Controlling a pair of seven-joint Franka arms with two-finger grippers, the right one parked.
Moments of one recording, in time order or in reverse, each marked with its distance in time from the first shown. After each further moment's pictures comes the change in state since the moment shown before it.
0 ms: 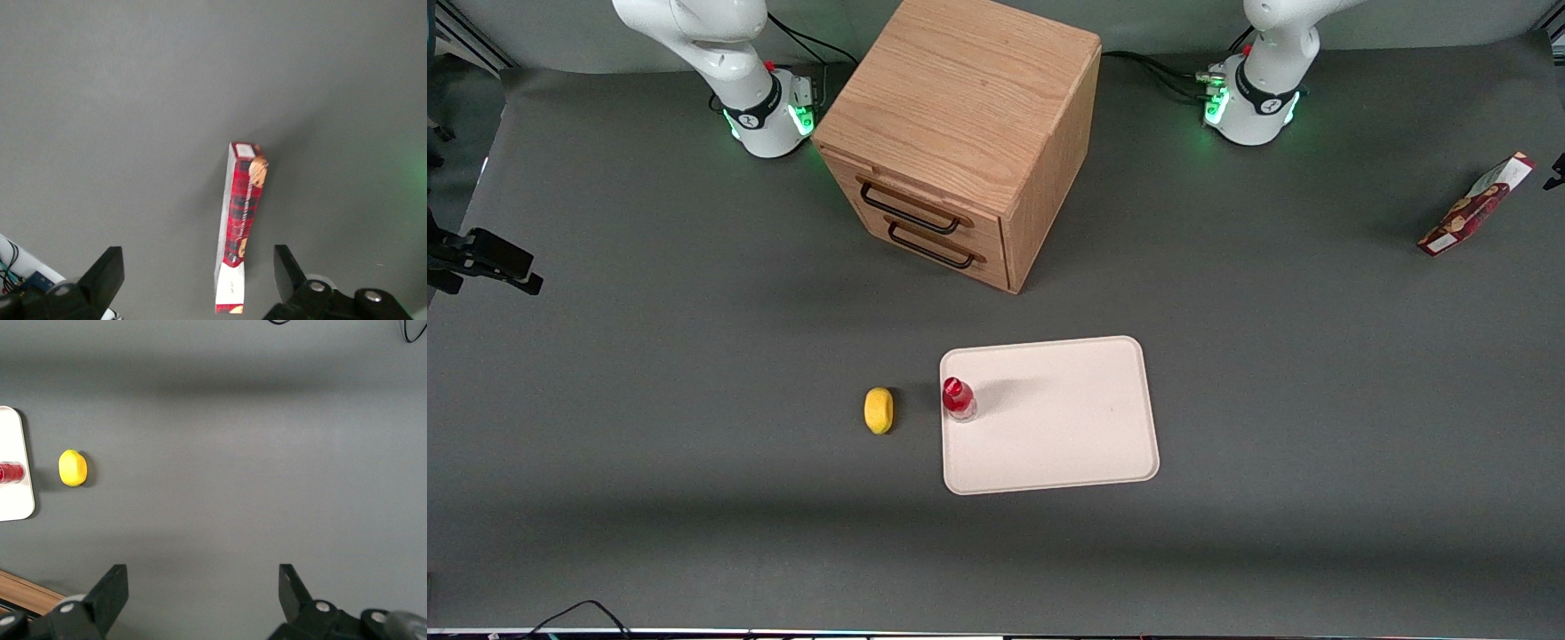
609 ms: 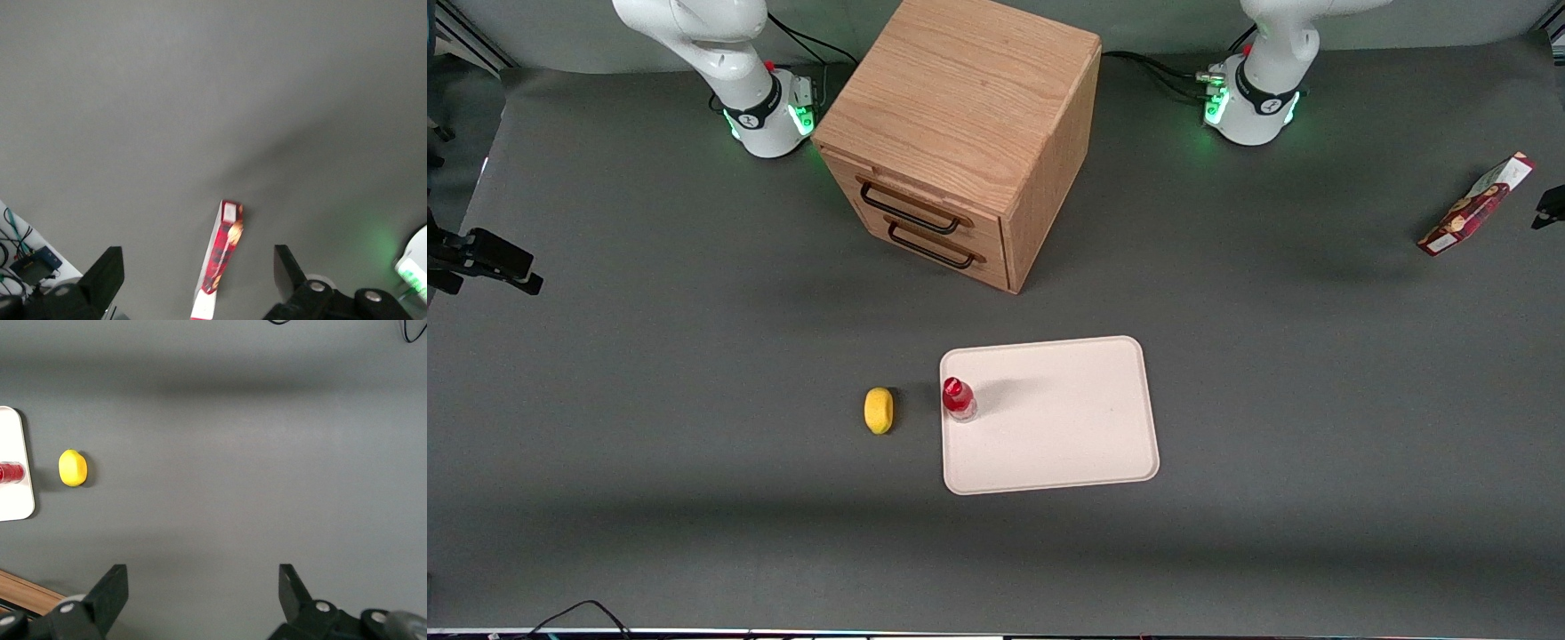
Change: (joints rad) arm -0.273 0.001 -0.004 0.225 0.001 -0.250 -0.363
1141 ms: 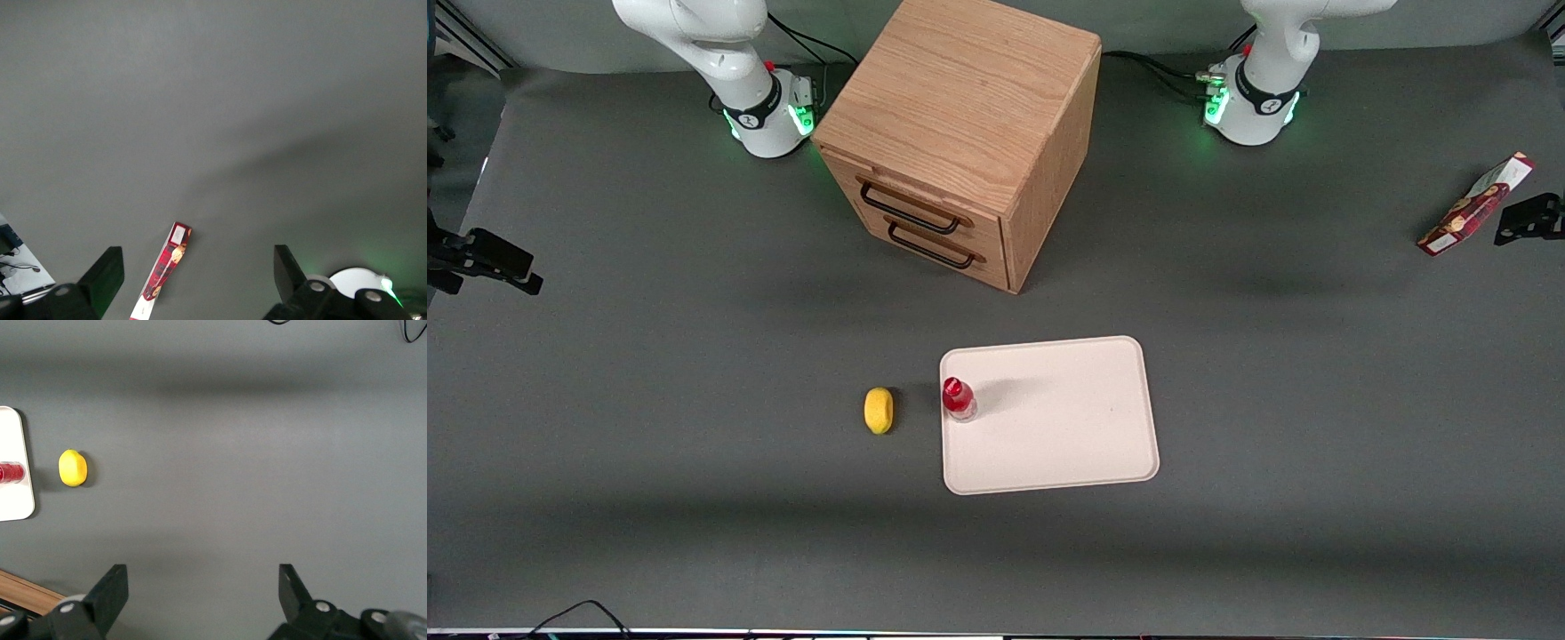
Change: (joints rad) arm -0.183 0.037 -0.023 0.201 -0.060 -0.212 -0.376
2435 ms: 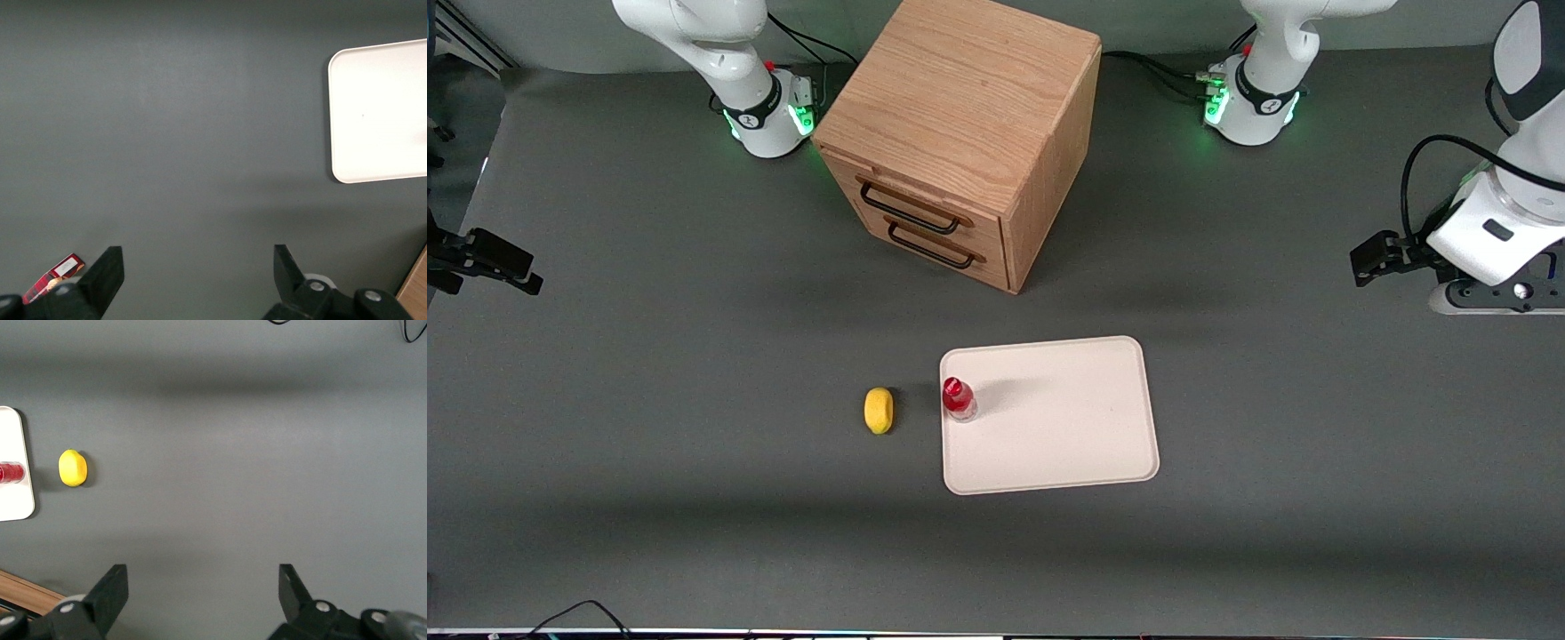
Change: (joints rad) arm -0.002 0.000 -0.368 0.084 -0.066 0.052 -0.716
